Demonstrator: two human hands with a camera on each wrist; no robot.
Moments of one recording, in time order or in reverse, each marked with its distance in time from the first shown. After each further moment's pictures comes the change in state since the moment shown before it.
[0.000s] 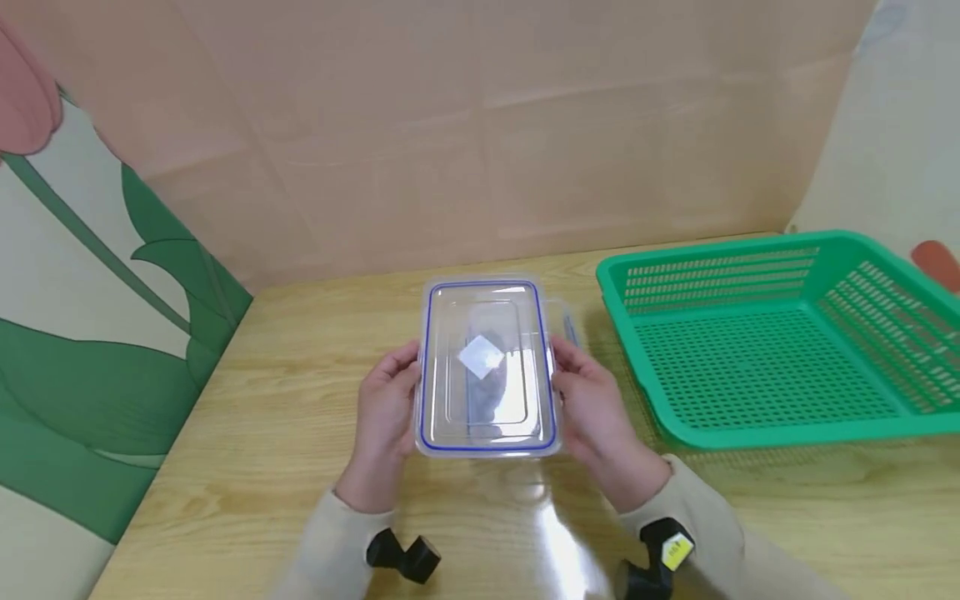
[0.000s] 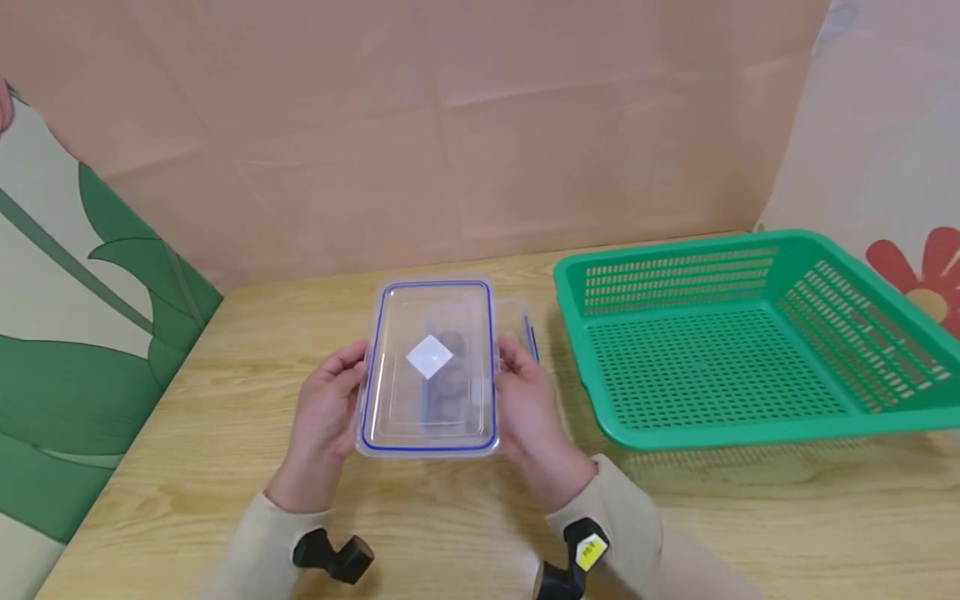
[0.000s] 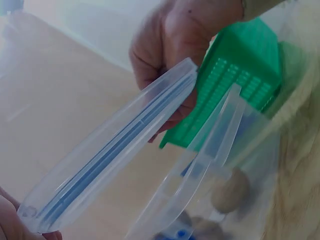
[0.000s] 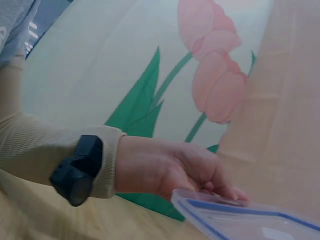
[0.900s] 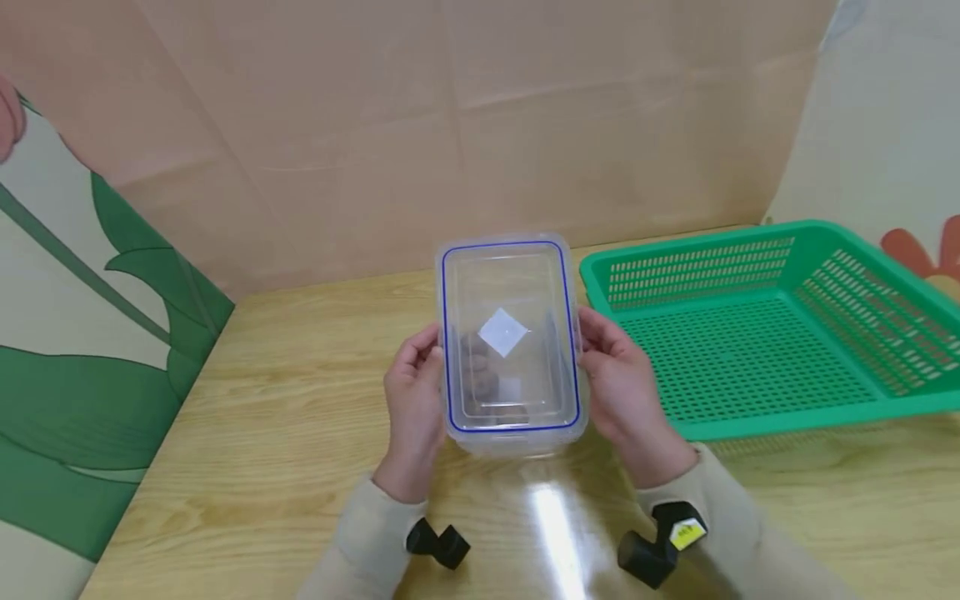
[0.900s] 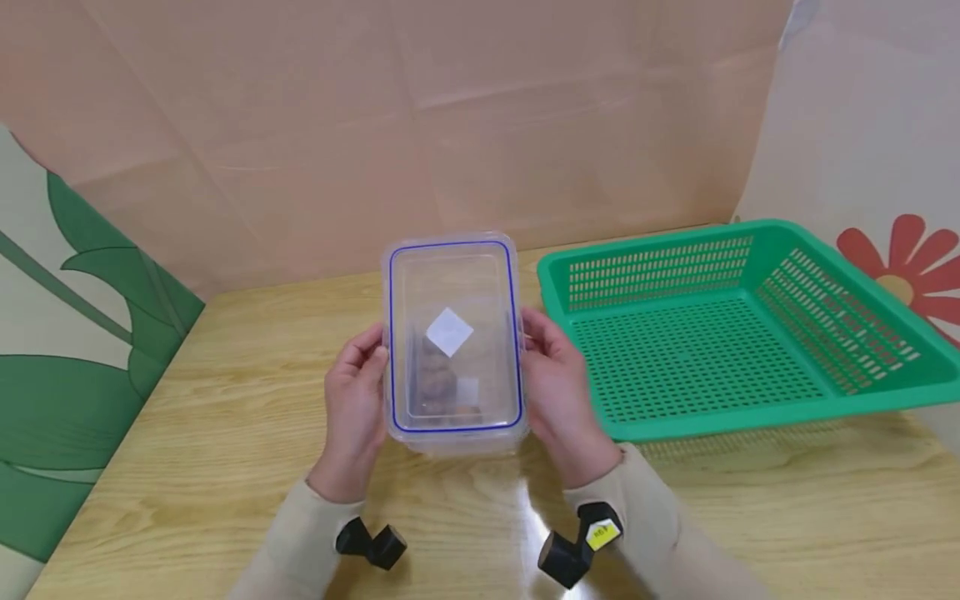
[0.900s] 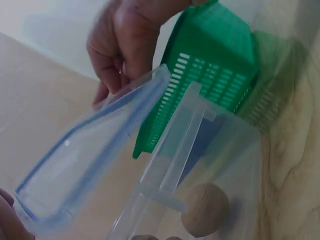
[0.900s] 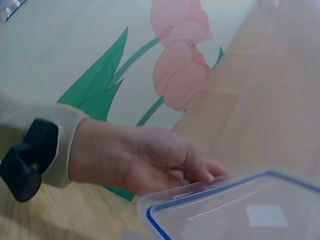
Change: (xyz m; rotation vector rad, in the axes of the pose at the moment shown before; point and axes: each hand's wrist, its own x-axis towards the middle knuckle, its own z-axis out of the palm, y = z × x) left_hand -0.001 -0.023 0.039 0.029 0.017 0.237; right_hand 0.007 -0.021 -0.031 -0.103 0.103 -0.174
